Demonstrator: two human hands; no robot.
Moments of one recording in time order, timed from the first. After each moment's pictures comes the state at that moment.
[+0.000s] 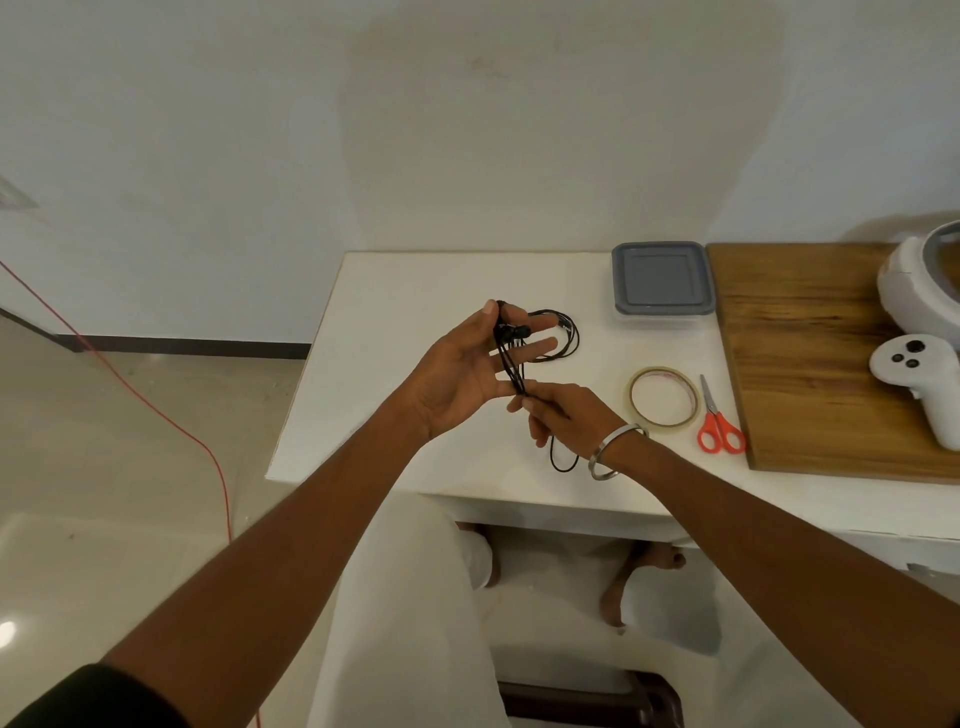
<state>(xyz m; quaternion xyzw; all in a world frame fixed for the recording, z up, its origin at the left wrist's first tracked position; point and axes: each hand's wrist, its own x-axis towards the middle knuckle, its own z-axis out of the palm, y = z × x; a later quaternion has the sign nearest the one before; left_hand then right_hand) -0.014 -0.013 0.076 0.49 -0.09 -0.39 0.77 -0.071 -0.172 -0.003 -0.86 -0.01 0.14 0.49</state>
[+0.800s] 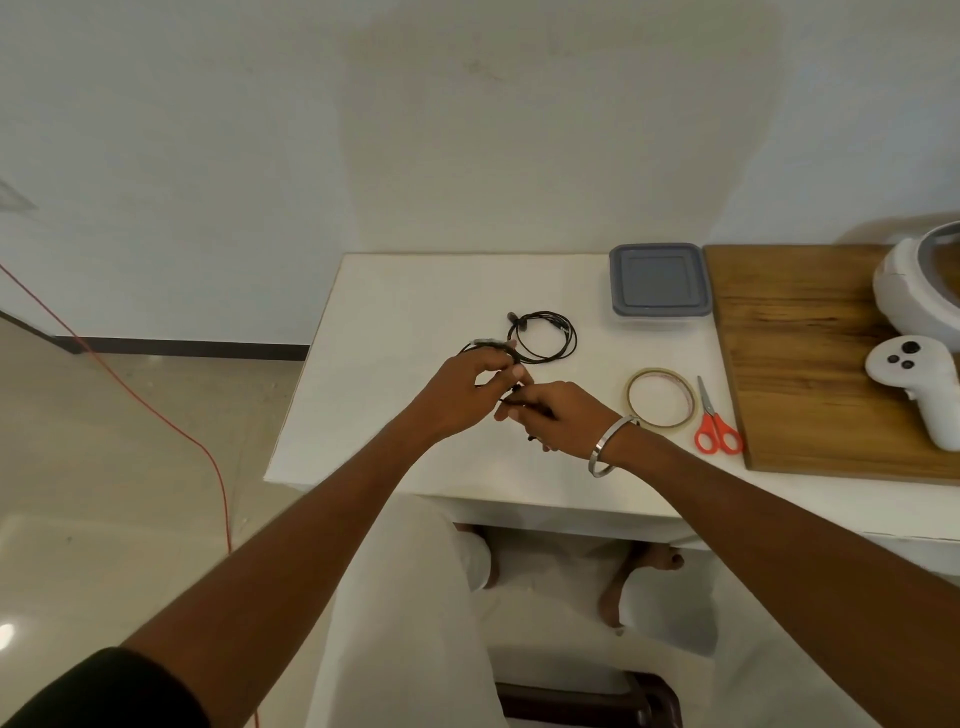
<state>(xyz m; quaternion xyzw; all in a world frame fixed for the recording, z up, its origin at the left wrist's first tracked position) -0.011 -0.006 0.038 0.85 -0.25 -0.19 0.42 -0.069 -0.169 0.018 -0.88 -0.07 0.16 0.45</state>
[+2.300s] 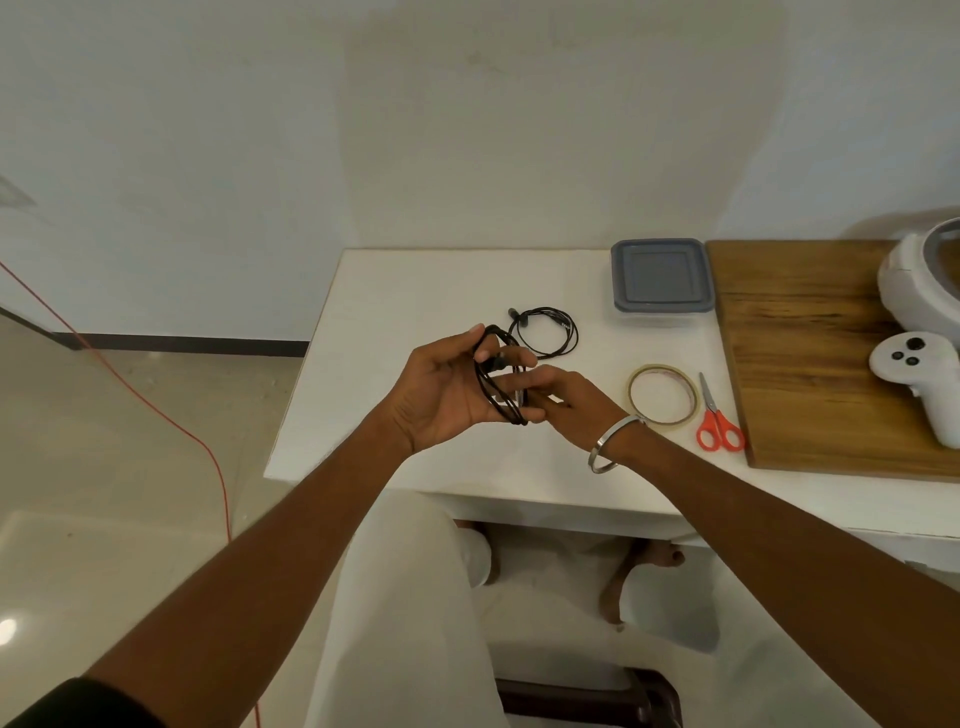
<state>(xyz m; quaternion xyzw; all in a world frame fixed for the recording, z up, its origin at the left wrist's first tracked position) -0.020 0.004 0.068 0.39 -0.05 -0.47 0.79 -0.068 -0.173 0.009 -0.85 -0.03 0.10 0.52</state>
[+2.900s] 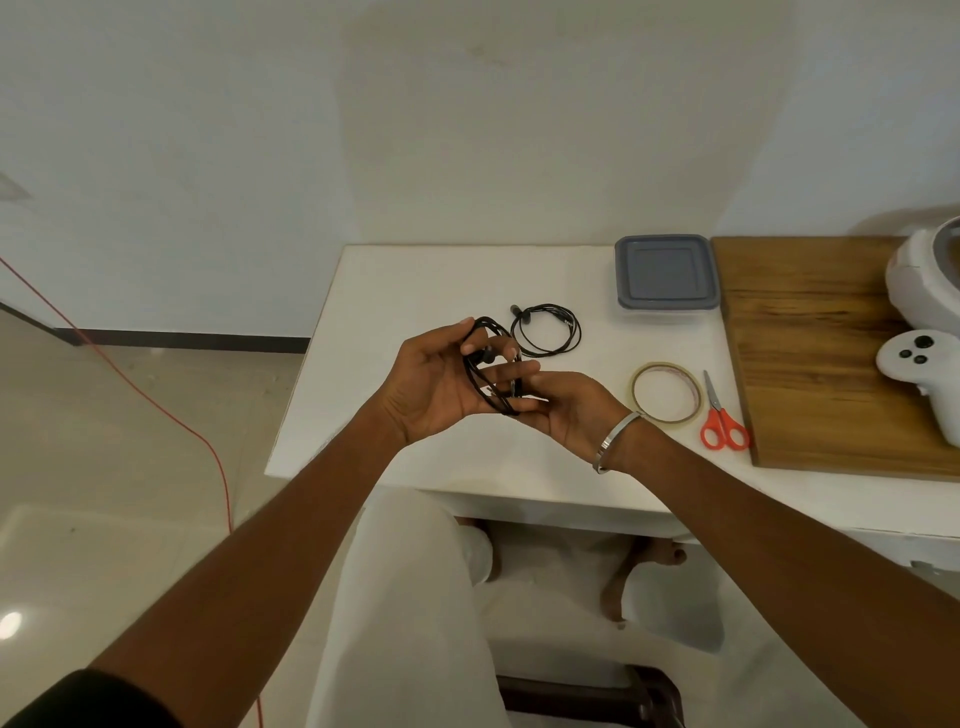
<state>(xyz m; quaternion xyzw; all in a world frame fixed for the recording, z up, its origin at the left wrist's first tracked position) -0.012 0.010 0.065 0.41 -0.03 -0.45 0.79 -0.072 -0.163 0.021 -0.41 0.15 0.21 0.88</state>
